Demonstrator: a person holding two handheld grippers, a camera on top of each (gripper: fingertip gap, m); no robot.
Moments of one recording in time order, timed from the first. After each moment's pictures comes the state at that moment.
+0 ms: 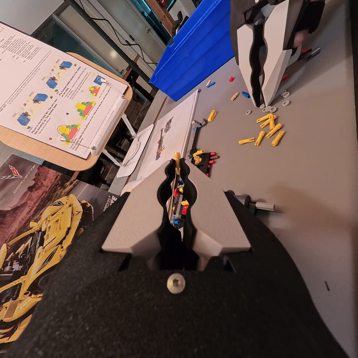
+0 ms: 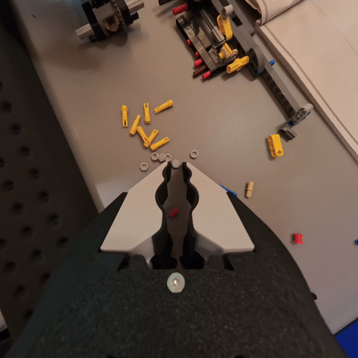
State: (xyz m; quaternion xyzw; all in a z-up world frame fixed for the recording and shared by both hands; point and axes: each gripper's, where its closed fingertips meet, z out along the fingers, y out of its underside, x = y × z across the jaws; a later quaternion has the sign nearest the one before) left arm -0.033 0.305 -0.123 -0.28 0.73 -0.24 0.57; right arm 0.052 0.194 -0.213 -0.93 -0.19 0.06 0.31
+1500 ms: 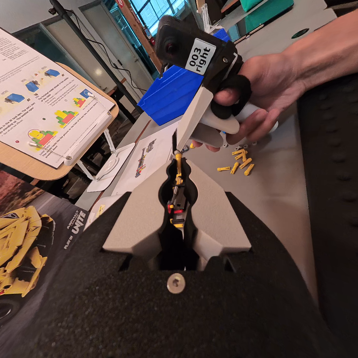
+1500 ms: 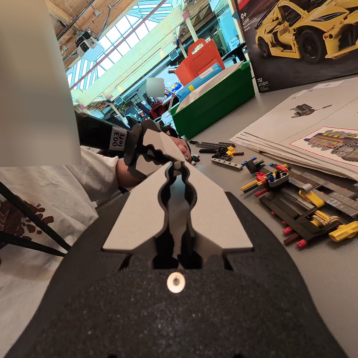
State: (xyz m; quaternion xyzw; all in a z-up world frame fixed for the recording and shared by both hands) left arm -0.035 0.282 -0.111 -0.29 0.71 -0.36 0.53; right arm -0.043 0.283 -0.100 -0.70 -0.06 0.44 0.56
